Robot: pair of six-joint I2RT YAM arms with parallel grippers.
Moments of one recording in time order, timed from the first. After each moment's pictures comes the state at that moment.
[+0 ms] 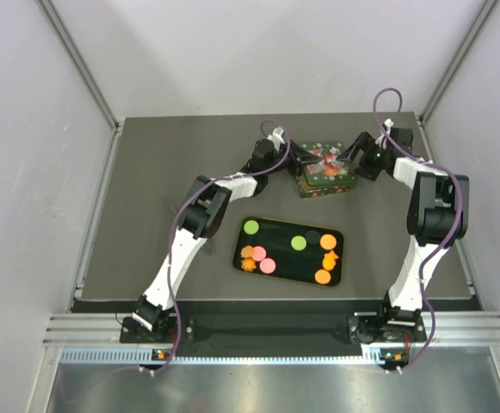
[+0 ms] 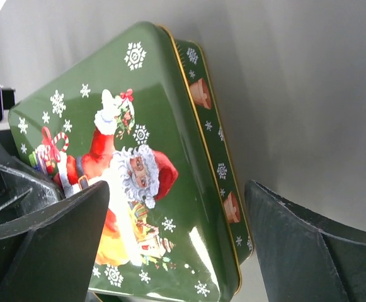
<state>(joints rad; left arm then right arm) -0.56 2.66 1.95 0.68 0.59 -1.47 -0.11 2.01 1.33 -0.07 -0.54 0.52</state>
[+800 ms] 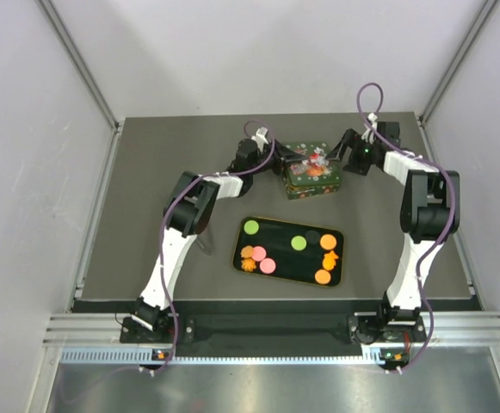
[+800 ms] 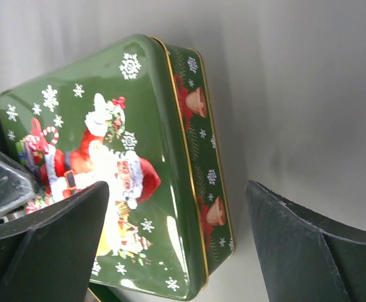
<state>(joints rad) -0.49 2.53 1.73 0.75 0.62 -1.46 -0.03 2.04 1.43 -0.14 -0.54 0.44</state>
